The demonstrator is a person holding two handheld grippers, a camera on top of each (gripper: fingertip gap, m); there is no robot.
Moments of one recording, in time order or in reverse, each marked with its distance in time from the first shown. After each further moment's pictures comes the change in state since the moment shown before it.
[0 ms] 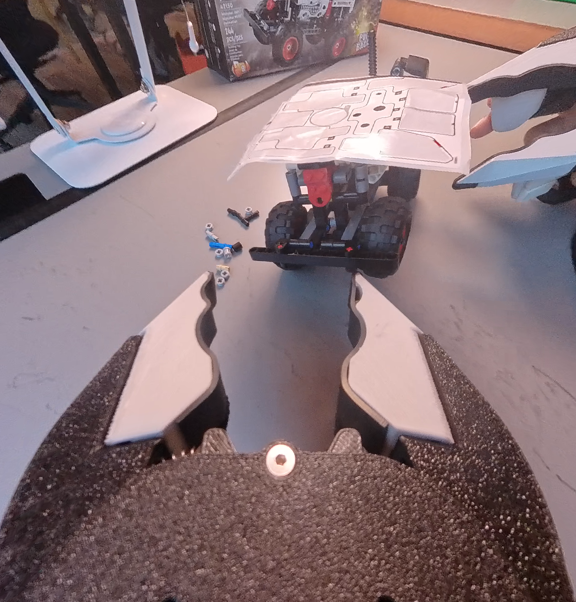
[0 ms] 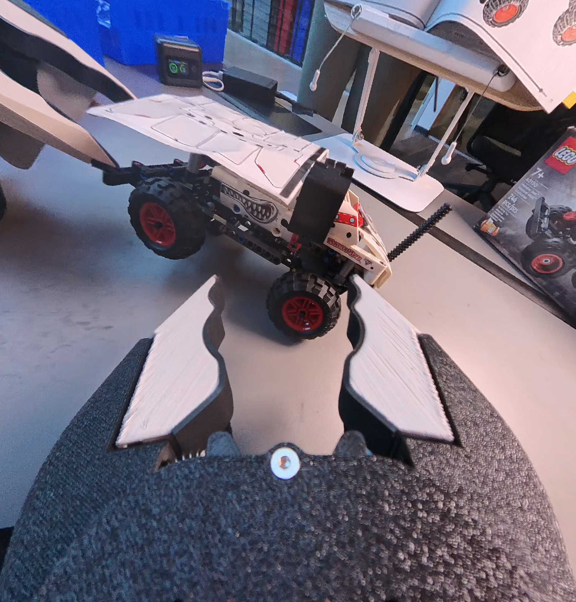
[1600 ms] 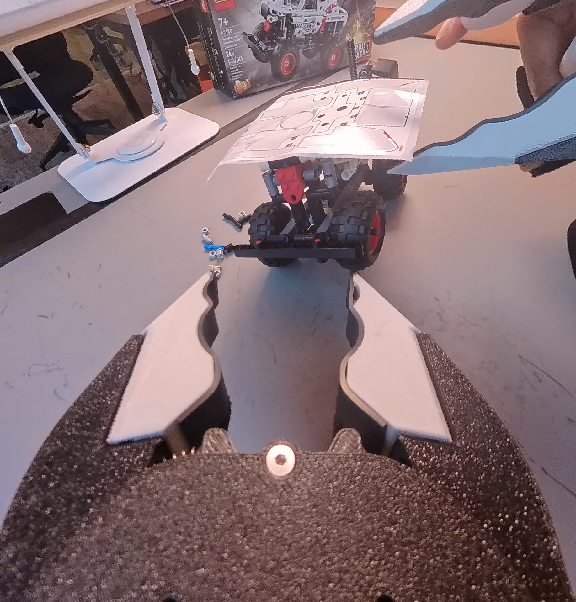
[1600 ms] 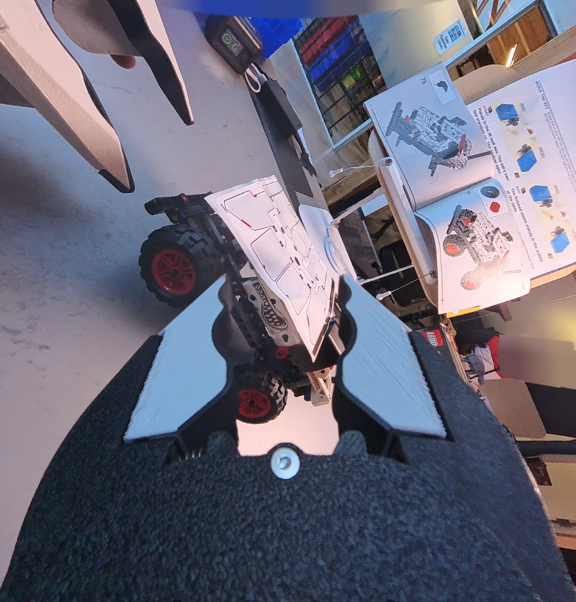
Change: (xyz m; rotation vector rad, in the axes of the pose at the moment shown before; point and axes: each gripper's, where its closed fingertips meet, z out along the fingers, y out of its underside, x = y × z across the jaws) left arm 0.018 0.001 -0.011 0.041 -0.063 0.061; right arm -0.035 -0.066 0.026 -0.008 0.078 -0.679
